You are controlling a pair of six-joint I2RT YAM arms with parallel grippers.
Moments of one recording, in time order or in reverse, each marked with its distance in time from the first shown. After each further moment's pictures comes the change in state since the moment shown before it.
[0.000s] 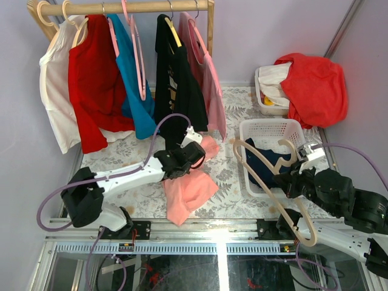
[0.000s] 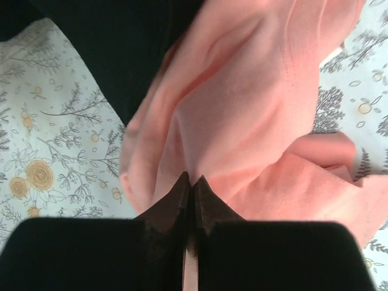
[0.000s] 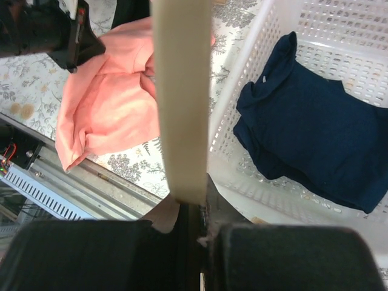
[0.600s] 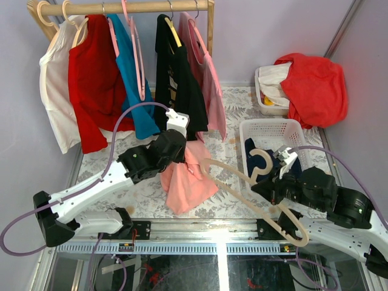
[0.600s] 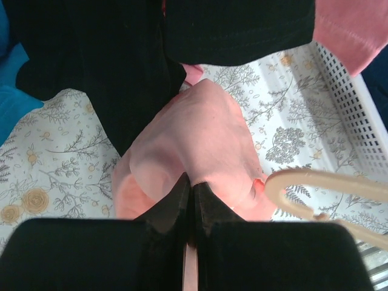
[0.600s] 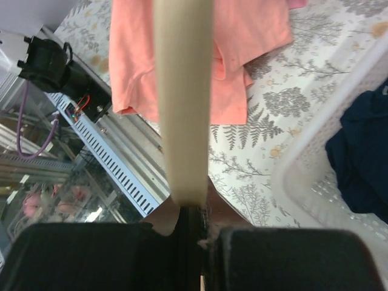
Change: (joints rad) left arm 0.006 -0.322 0.148 -0.067 0.069 -0.005; right arm 0.000 -0.002 -0.136 0.202 -0.316 -0.040
